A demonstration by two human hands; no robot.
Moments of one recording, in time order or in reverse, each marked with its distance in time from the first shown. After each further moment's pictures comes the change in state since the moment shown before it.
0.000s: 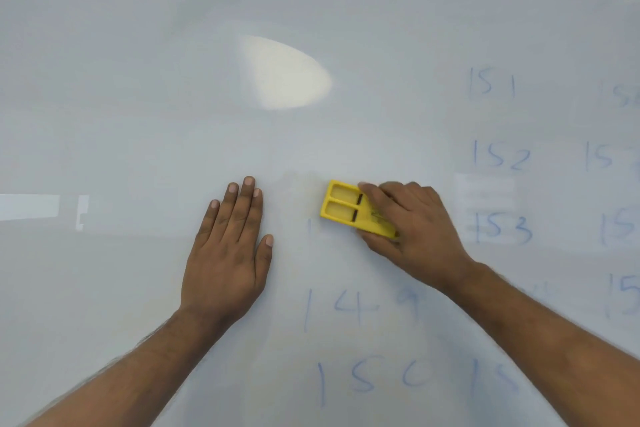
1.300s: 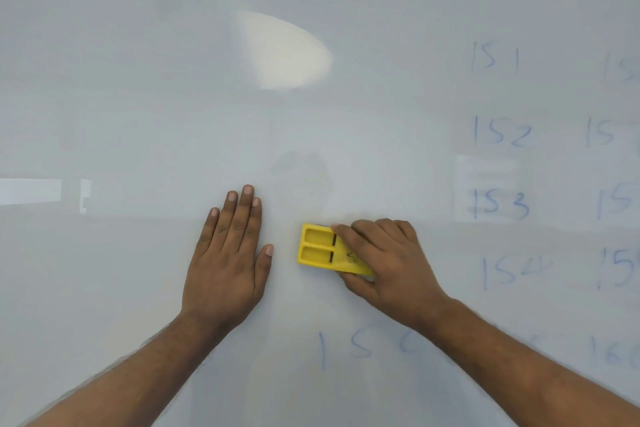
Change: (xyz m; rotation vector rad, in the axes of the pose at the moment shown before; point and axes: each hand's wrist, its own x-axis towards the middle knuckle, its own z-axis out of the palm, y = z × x) left_hand -0.041 0.002 0.003 0.009 -0.055 0.030; right_hand -0.053 -0.056 0.017 0.120 -0.079 -0.005
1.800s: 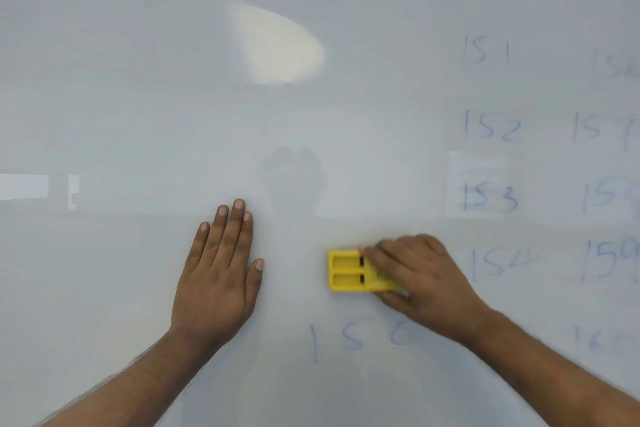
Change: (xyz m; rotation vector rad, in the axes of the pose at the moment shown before) left_hand -0.027 0.005 0.005 0.009 -0.043 -0.009; right_hand -0.049 0.034 -0.016 -0.045 -0.084 -0.124
